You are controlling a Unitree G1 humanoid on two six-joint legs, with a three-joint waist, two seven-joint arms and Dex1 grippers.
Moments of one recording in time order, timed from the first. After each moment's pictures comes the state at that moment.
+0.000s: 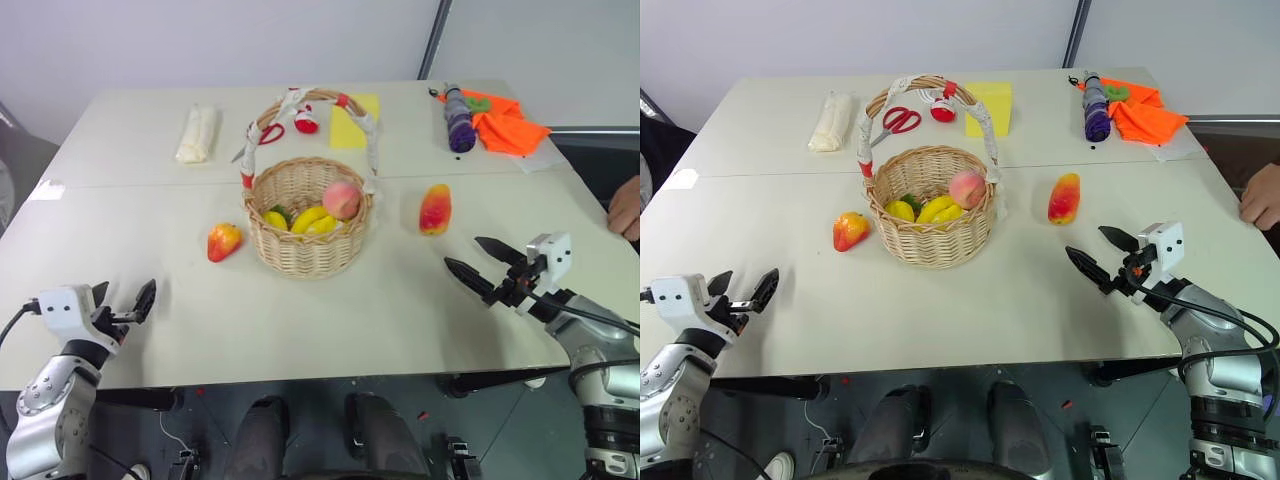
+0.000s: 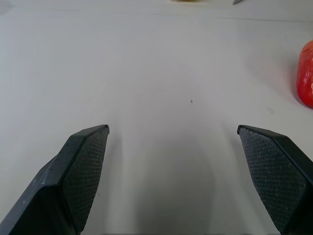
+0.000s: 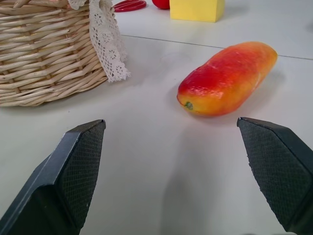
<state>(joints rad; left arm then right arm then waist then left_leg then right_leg) 0.19 0.43 0.49 -0.14 -0.48 0.25 -0.37 -0.08 -0.61 -0.32 0.03 0.51 0.24 0.86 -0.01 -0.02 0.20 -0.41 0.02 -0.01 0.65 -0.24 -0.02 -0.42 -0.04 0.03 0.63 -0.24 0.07</state>
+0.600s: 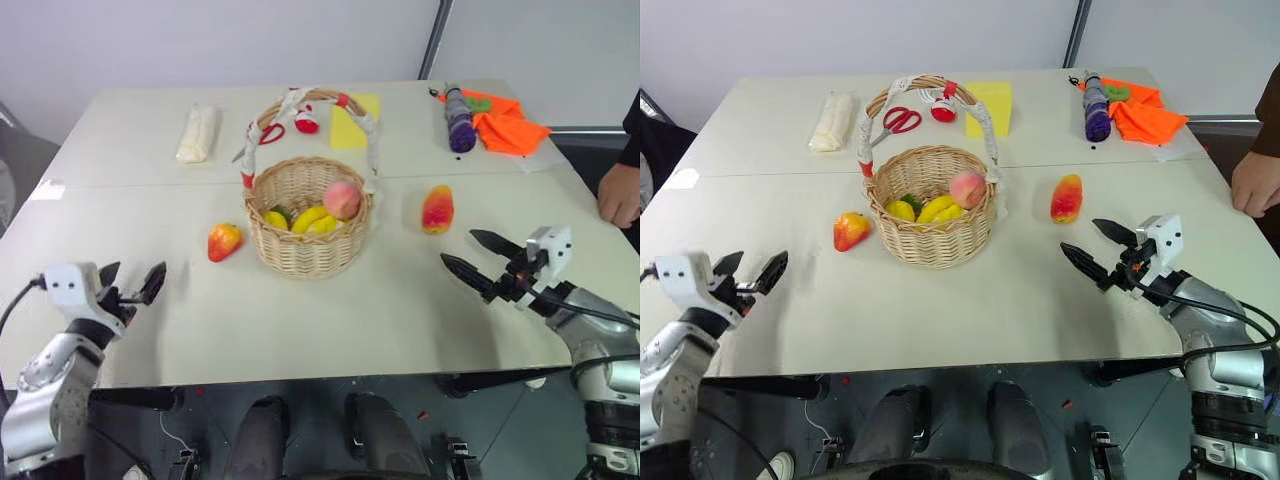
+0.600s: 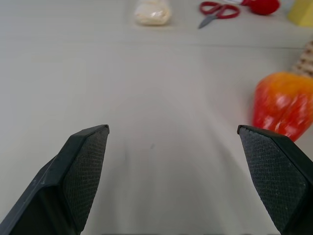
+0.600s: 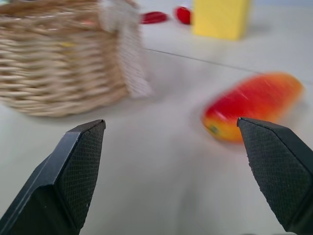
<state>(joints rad) 0.03 0.54 0.45 -0.25 -0.56 0.46 -0.40 -0.11 -0.68 -0.32 -0.09 0.56 0.31 0.93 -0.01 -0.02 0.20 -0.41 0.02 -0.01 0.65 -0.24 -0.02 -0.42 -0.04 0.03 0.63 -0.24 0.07</state>
